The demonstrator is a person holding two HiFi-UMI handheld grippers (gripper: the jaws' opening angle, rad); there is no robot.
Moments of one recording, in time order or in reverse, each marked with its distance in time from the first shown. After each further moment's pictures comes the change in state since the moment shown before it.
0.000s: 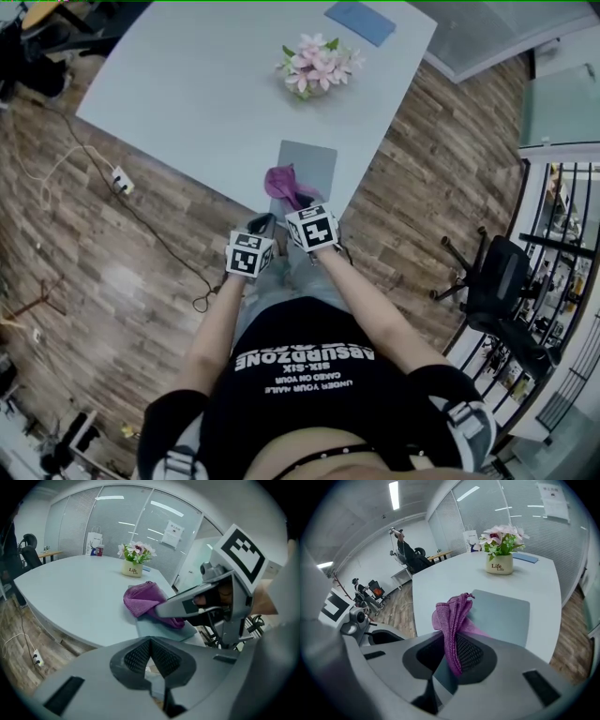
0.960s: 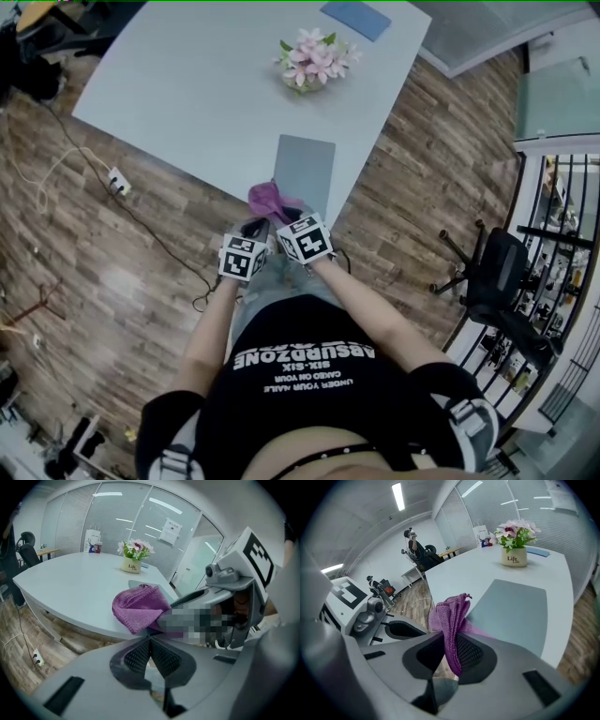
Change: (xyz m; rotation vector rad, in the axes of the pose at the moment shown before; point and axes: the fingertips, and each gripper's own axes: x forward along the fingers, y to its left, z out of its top) left arm -0.021 0.002 -0.023 0.017 0.043 -0.031; right arm -0.005 0.056 -0.031 -0.019 0.039 0.125
